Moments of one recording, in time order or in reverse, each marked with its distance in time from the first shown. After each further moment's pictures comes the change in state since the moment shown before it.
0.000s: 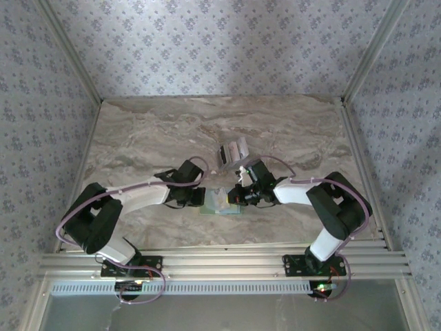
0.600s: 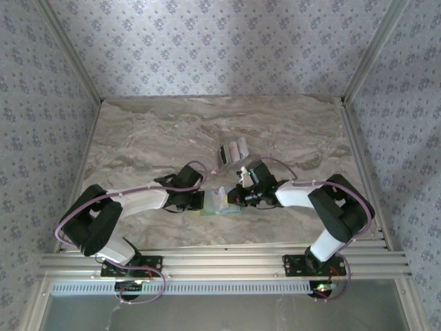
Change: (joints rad) left arm -0.018 -0.010 -0.047 0.054 -0.015 -0.046; right arm 0.005 -0.024 -0.054 0.099 -0.027 0.096
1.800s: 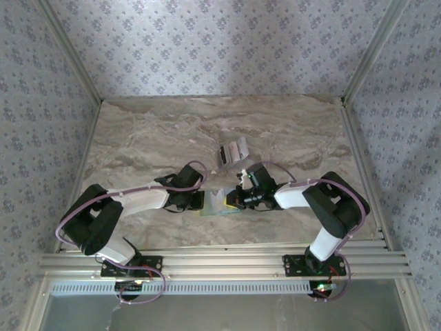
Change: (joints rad) left arm 0.000 0.009 0.002 0.004 0.000 -0.002; right arm 0.009 0.048 -0.030 0.111 -0.032 0.100
